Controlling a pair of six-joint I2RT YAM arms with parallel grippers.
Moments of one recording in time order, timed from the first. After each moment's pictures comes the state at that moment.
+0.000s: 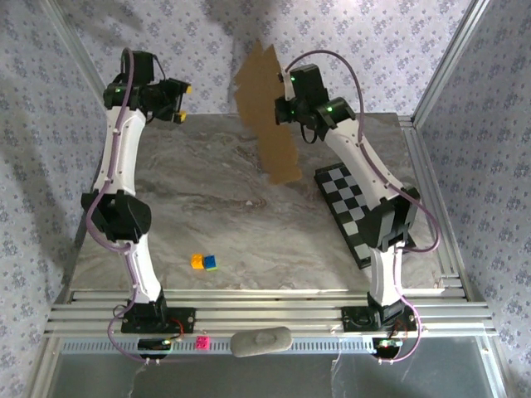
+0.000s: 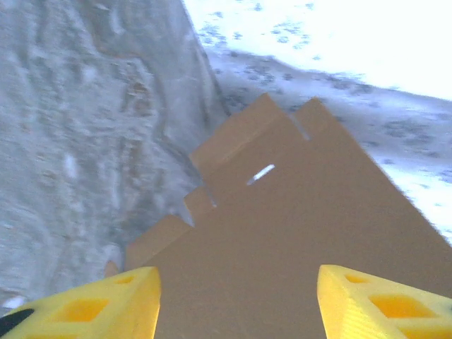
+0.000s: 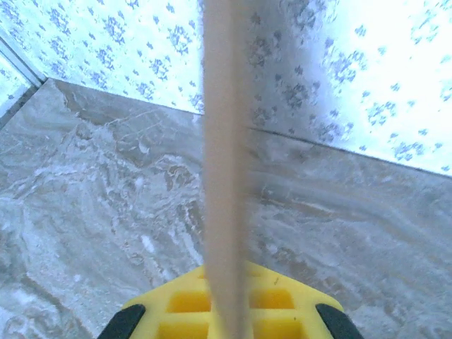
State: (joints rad) left arm -0.08 2.02 2.38 -1.07 0.32 -1.33; right arm 0.49 2.01 2.23 -0.78 0.04 0.12
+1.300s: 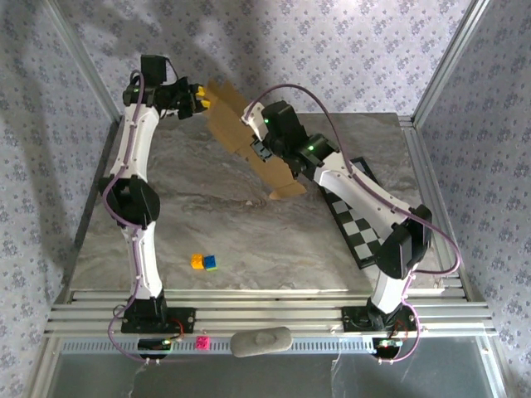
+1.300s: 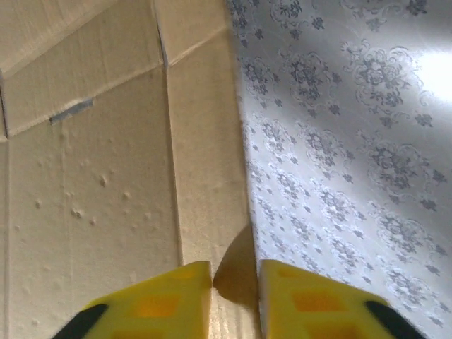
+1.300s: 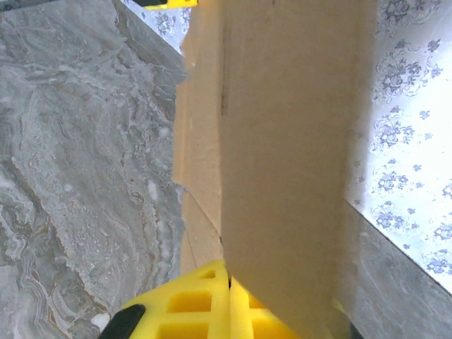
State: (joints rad) left arm -0.08 2.22 2.44 -0.91 0.59 -1.89; right arm 0.73 1.76 1.80 -0.56 0.21 -0.27
